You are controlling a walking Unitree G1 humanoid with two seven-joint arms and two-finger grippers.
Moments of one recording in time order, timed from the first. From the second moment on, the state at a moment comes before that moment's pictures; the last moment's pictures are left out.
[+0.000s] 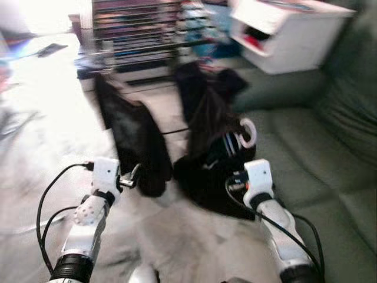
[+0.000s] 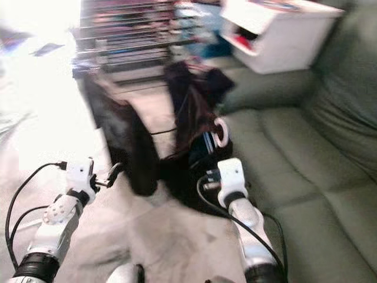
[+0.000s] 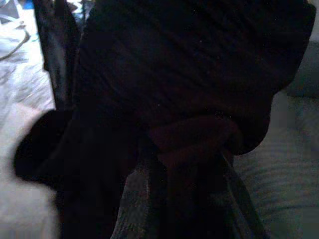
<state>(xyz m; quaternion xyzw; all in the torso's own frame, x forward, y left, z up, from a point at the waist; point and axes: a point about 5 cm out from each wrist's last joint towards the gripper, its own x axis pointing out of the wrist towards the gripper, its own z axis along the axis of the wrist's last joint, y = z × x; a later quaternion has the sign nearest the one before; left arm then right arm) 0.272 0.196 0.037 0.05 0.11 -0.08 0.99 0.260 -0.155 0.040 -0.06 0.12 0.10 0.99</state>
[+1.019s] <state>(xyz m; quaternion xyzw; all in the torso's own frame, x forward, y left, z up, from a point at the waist) 0.255 0.194 0.023 0.04 0.13 -0.07 0.99 0.249 -0.167 0.024 -0.04 0.15 0.08 0.98</state>
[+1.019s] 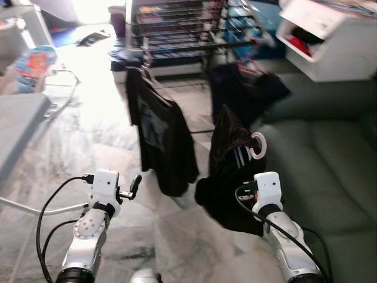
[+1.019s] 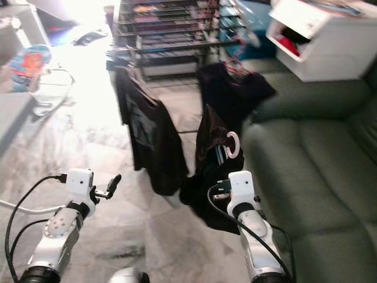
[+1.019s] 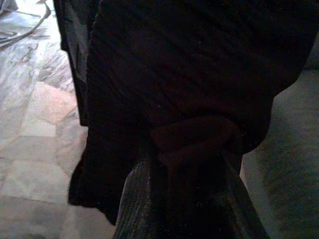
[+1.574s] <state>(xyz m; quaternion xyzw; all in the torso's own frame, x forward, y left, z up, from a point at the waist) 0.261 0.196 0.030 0.05 0.11 -0.09 0.99 0.257 -0.168 0.025 -0.04 0.15 0.07 0.98</state>
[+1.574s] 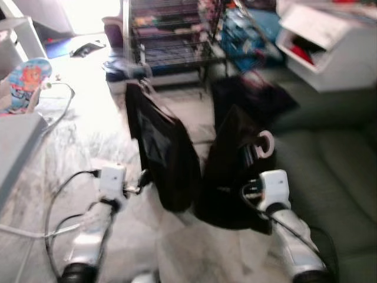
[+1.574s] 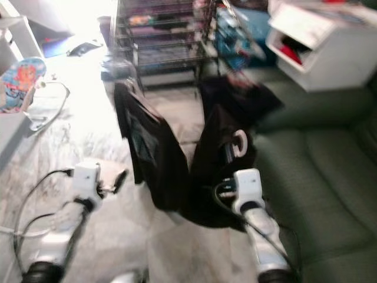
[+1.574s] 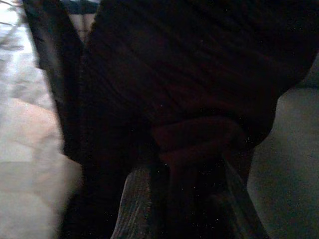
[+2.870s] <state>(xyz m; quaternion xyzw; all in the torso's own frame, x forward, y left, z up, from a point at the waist) 0.266 0.194 0.032 0.05 0.11 -0.09 0.99 0.240 -0.148 0.000 -0.07 0.24 0.21 0.95</state>
